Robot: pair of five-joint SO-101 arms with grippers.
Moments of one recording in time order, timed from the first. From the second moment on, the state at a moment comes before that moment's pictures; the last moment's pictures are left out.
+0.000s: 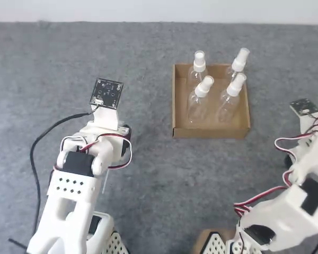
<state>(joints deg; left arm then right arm) 4.8 -50.4 58.1 57.5 2.7 38.6 9.3 21.1 60.8 54.5</state>
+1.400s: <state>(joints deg) 4.8 -67.2 21.2 65.7 8.4 -51.9 -40.1 54.7 33.1 13.2</state>
